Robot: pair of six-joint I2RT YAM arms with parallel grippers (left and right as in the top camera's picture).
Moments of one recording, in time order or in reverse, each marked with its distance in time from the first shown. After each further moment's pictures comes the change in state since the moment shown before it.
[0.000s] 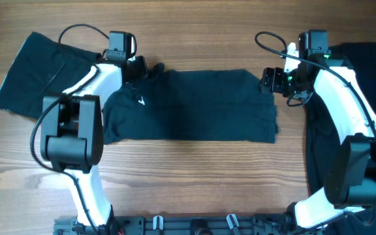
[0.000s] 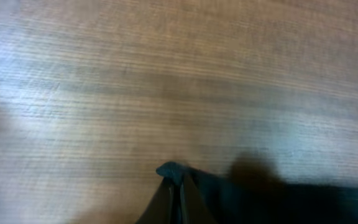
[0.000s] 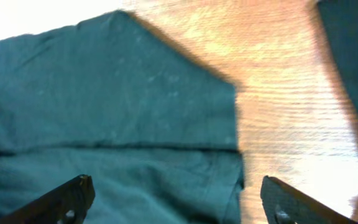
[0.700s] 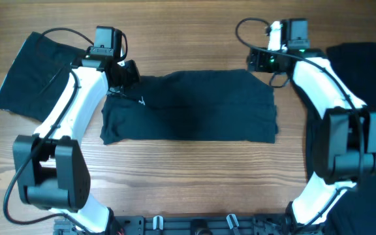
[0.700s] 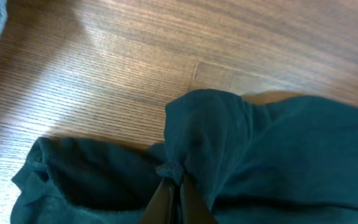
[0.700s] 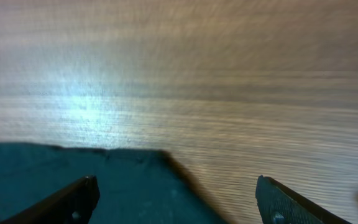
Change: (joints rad) left arm 0.000 -0.303 -0.003 -0.434 0.011 -0.115; right arm 0.092 0.207 0.066 0.409 0.040 -0.016
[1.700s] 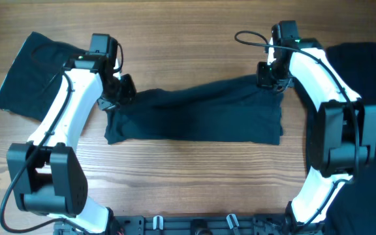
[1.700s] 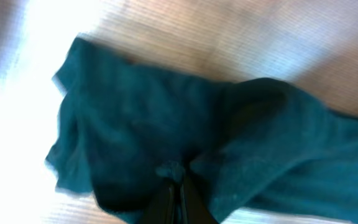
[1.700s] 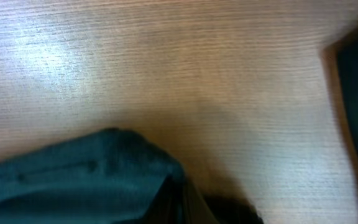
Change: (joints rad) left arm 0.033 -0.032 0.000 -0.289 0.059 -0.007; right arm 0.009 0.042 0.135 -0.486 0.148 0.046
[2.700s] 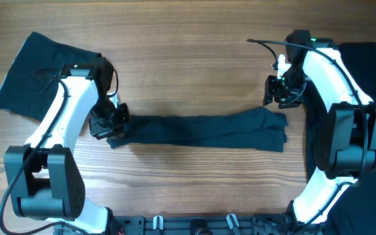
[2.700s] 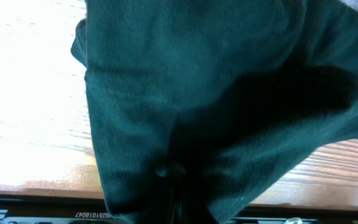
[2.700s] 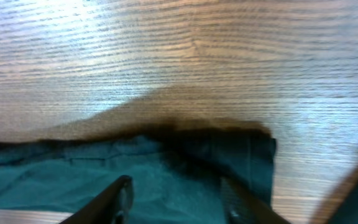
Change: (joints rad) left arm 0.034 -0.026 -0.105 -0.275 0.042 0.113; right arm -0.077 -0.016 -0.022 -0.249 -0.135 -0.050
